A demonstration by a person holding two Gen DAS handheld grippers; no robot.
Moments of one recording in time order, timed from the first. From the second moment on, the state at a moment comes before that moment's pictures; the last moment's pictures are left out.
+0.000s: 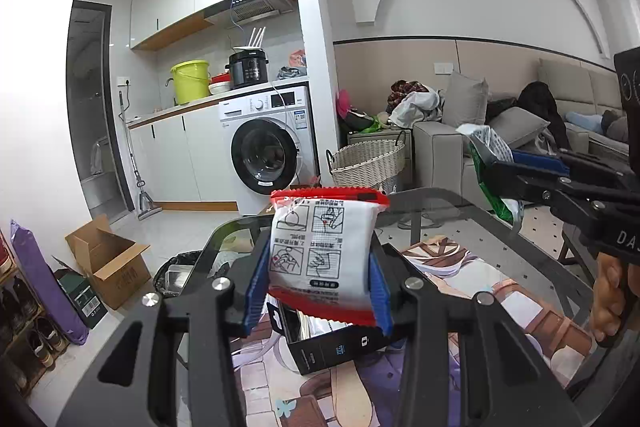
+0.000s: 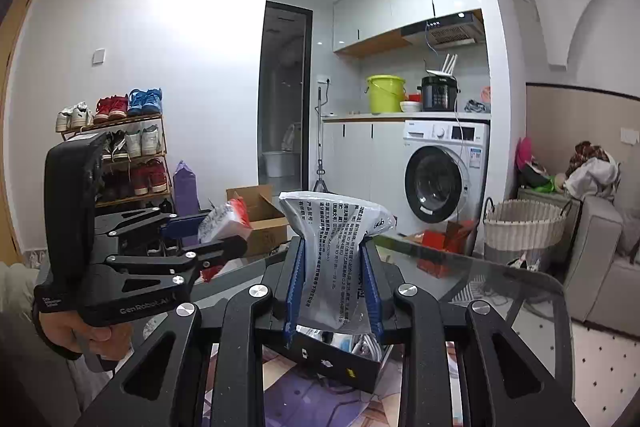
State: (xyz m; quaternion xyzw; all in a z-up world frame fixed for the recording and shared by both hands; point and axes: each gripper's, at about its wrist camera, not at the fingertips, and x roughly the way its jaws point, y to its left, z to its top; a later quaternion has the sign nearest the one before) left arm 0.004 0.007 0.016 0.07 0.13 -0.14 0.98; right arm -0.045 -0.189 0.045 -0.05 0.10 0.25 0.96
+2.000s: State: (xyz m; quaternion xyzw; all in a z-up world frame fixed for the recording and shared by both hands) left arm 0.154 0.004 -0.029 -0.04 0.38 -0.11 0.92; right arm 0.155 -0.143 -0.012 -0.04 0.34 0.22 0.91
